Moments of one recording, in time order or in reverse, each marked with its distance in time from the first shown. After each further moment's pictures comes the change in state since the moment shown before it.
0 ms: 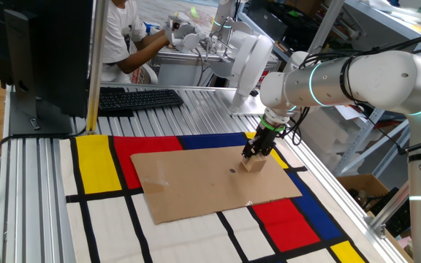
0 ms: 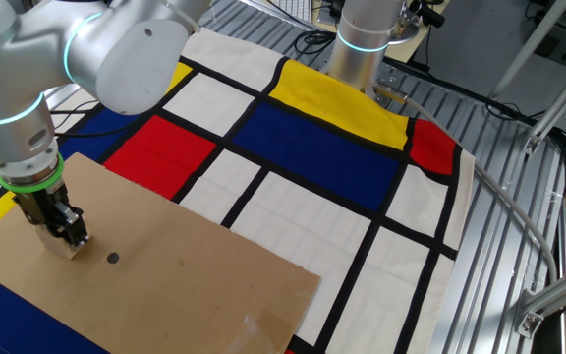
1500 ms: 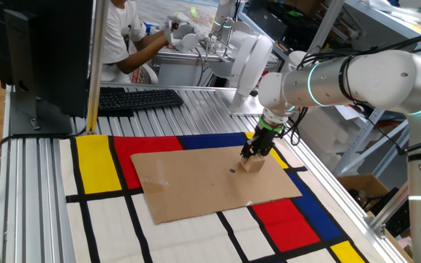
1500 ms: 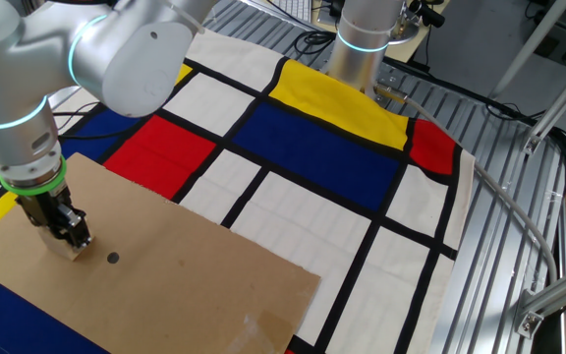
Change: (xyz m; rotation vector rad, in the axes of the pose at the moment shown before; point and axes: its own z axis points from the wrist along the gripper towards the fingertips) arm -0.002 0.004 0.002 0.019 0.002 0.005
